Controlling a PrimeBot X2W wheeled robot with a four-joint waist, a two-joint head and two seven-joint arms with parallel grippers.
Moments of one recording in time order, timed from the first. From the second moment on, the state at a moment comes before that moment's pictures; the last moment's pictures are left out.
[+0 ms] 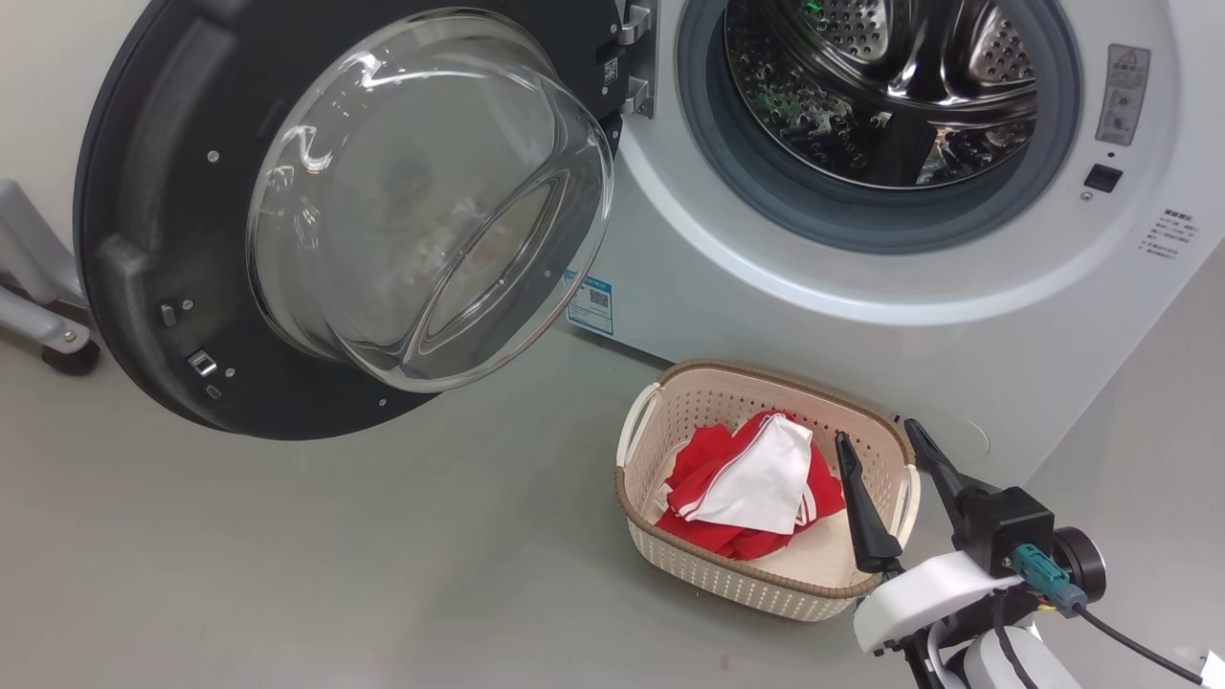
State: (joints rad) left arm -0.10 0.13 0.38 -0.21 -1.70 -0.08 -0.06; right arm -0.05 -0.08 0.30 0.23 0.29 -0.06 -0.24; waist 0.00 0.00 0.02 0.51
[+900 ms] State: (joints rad) left arm -0.34 0.49 0.36 0.34 -1.81 0.12 0.23; right arm -0.08 -0.11 0.34 0.18 0.24 -0.05 -0.17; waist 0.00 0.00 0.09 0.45
